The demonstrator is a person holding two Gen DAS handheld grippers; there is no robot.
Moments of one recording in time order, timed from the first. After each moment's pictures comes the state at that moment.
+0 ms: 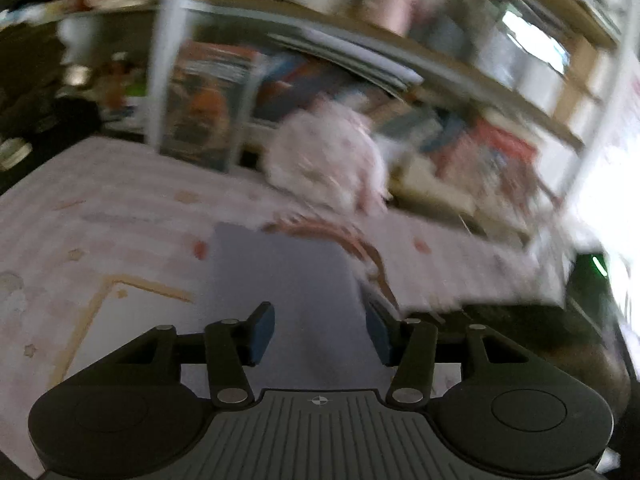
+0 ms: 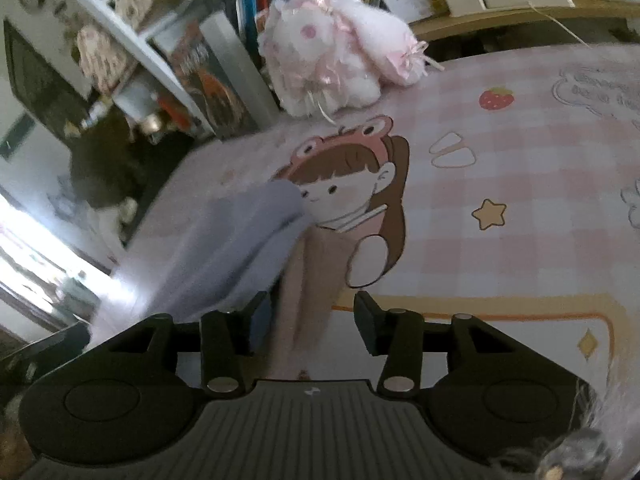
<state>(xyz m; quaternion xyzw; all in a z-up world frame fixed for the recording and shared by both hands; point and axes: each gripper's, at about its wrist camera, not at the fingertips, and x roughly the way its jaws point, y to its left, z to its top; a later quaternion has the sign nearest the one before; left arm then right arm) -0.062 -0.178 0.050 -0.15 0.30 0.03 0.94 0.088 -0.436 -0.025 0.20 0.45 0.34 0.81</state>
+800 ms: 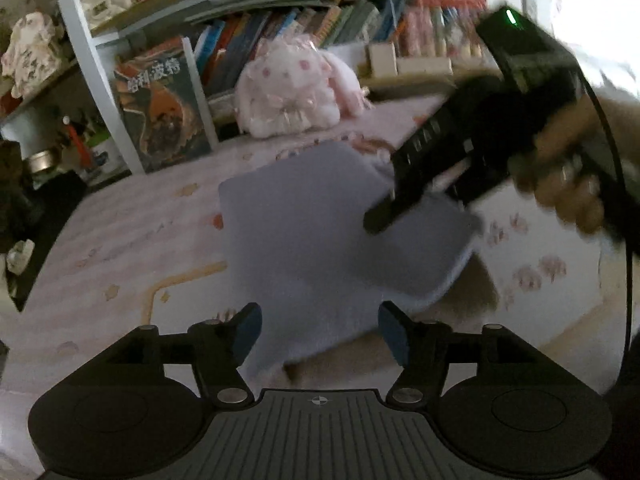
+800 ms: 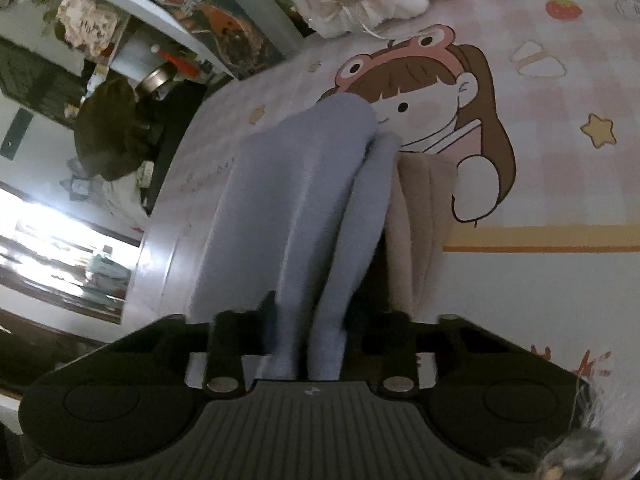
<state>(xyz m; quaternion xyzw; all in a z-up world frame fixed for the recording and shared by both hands) -0.084 -0.208 0.002 0.13 0.39 -0.02 0.91 0.086 -0.358 -0.032 0.19 0.54 0.35 0.74</state>
